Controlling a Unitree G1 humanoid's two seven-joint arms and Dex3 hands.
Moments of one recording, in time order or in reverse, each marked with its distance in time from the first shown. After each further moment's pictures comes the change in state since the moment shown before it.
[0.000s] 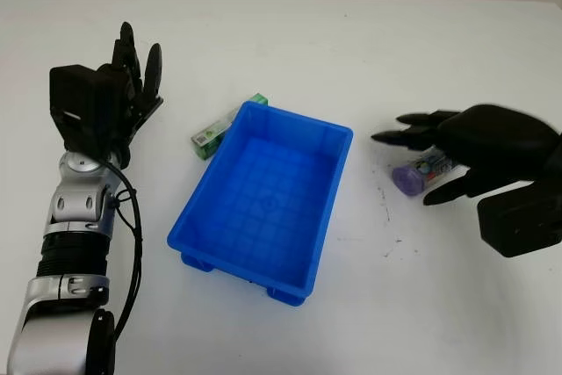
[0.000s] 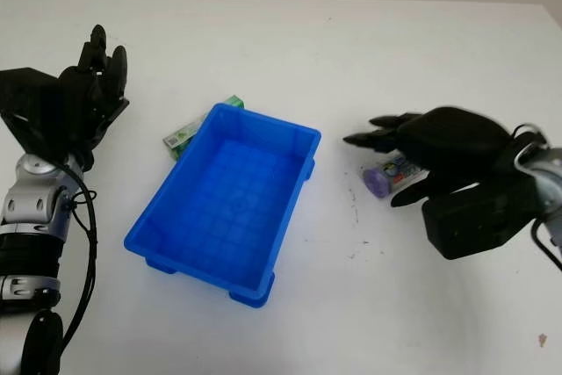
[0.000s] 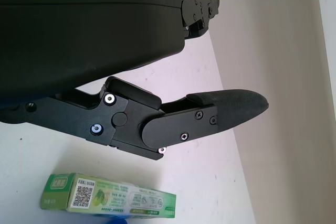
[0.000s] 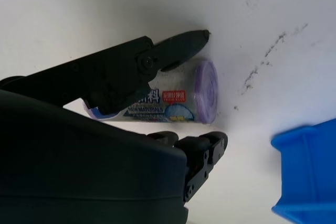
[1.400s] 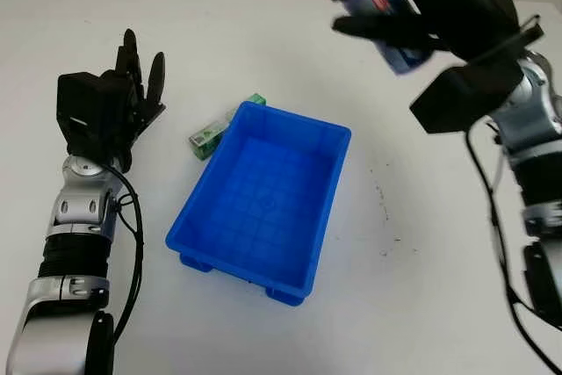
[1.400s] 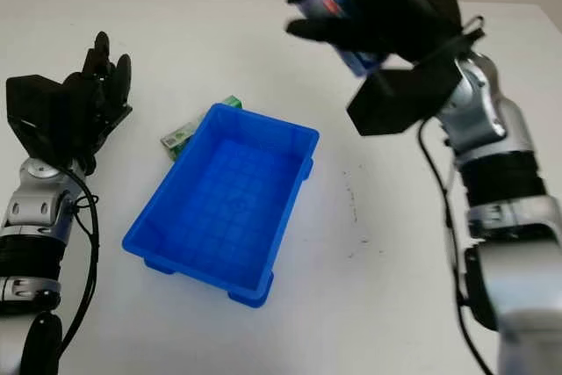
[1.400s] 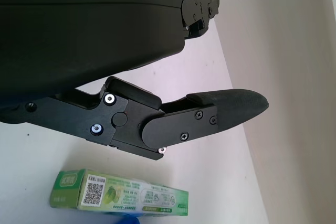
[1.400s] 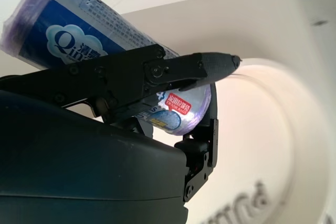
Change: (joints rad) left arm 0.004 -0.010 -0.033 0.044 0.020 -0.036 0.010; right arm -0.571 0.501 0.023 0.097 0.250 0.132 -0.313
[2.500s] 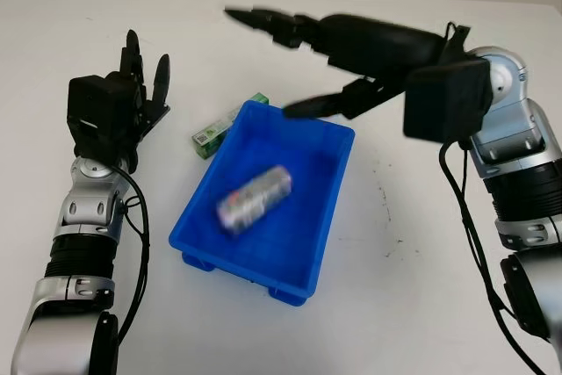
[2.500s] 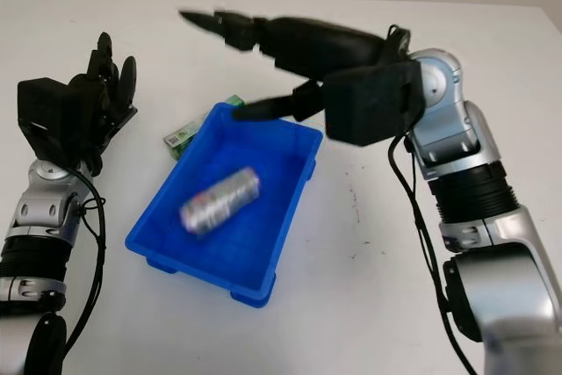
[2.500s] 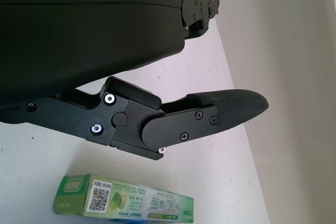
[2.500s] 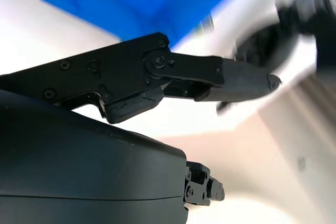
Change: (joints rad) left arm 0.001 -0.004 -0.005 0.009 0.015 -0.017 0.029; right arm 0.081 -0.039 -0.021 -0.183 0.193 0.262 0.615
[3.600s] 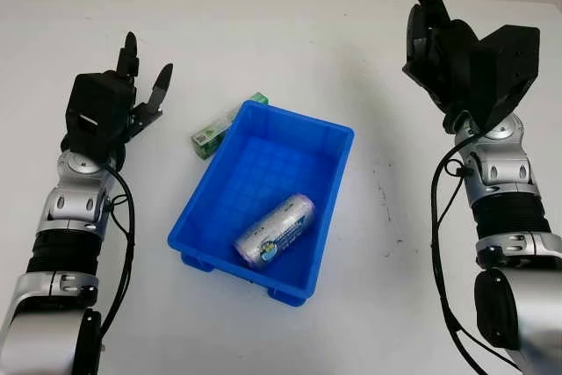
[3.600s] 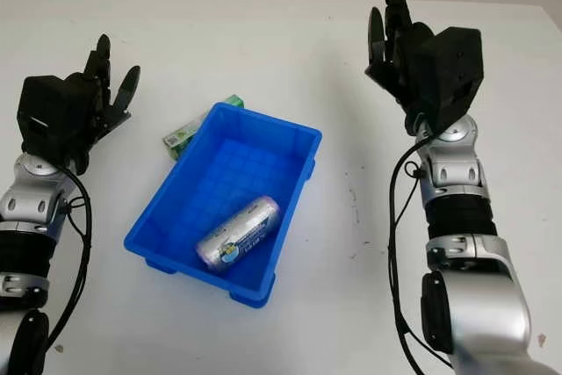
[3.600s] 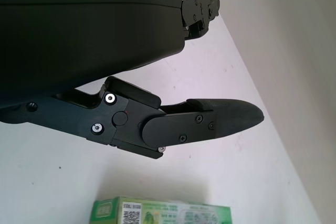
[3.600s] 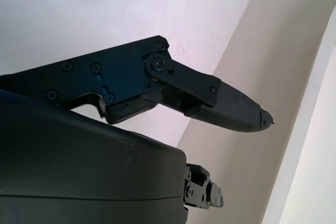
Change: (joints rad) left arm -0.023 0.120 -0.063 -0.002 0.108 0.048 -0.091; right arm 0.104 0.113 -0.262 0.341 0.162 0.235 -0.427
